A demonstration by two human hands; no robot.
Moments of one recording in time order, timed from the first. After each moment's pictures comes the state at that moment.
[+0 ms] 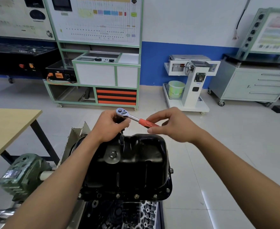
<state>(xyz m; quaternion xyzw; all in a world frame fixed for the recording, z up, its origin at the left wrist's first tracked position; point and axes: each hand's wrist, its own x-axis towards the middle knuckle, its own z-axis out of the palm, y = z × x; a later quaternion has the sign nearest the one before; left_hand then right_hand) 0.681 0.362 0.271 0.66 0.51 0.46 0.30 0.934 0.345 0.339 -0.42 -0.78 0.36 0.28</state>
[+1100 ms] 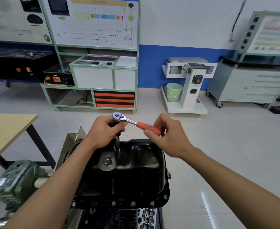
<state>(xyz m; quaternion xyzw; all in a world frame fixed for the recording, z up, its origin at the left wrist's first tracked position) 0.686 0.357 0.278 0.64 0.51 0.47 0.34 0.932 0.342 0.296 -0.44 -0.76 0.21 0.43</state>
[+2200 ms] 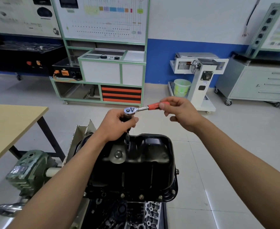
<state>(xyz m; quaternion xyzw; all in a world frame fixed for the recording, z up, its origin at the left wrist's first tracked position) 0.686 0.354 0.280 0.66 0.51 0.45 0.32 0.935 0.404 0.323 -0.42 -0.63 0.51 0.41</state>
